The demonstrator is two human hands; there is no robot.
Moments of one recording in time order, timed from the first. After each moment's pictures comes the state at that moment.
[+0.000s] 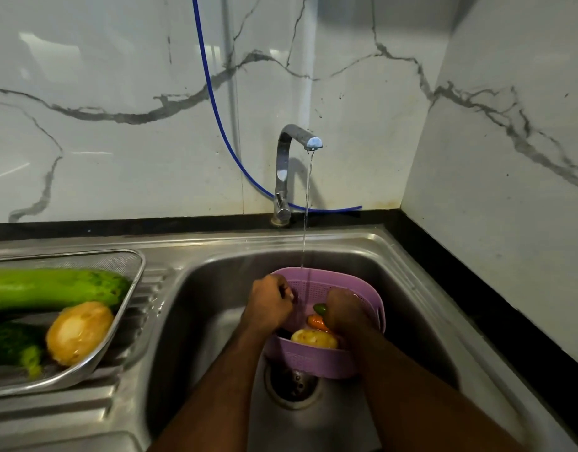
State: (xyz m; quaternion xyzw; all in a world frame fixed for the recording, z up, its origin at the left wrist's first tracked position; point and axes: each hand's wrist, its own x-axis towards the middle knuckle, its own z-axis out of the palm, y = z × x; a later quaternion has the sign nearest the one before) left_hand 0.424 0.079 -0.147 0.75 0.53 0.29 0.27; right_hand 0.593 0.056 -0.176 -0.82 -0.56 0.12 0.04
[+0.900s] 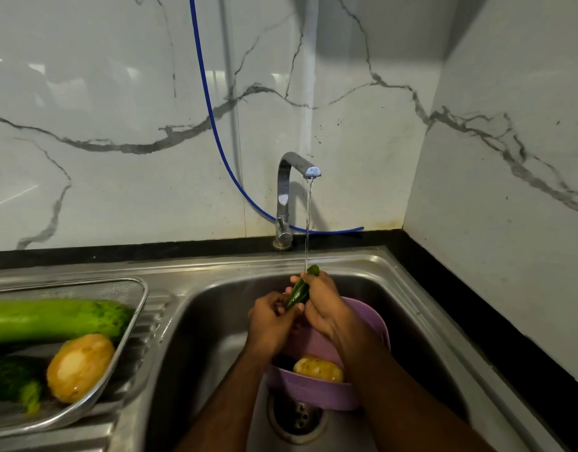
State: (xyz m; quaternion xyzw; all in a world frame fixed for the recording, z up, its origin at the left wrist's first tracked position) left_hand 0.429 0.083 -0.148 0.61 0.50 0.42 0.45; right_hand 0.541 0.086 -0.110 -0.50 -0.20 0.57 0.62
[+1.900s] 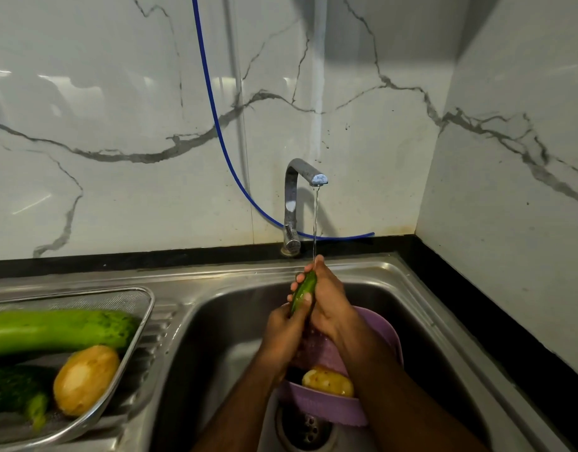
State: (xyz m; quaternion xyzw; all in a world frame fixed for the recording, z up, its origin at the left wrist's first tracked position) left_hand 0.435 0.066 -0.128 0.54 0.44 0.40 0.59; right_hand 0.534 0.091 -0.087 -0.44 -0.18 0.58 0.66
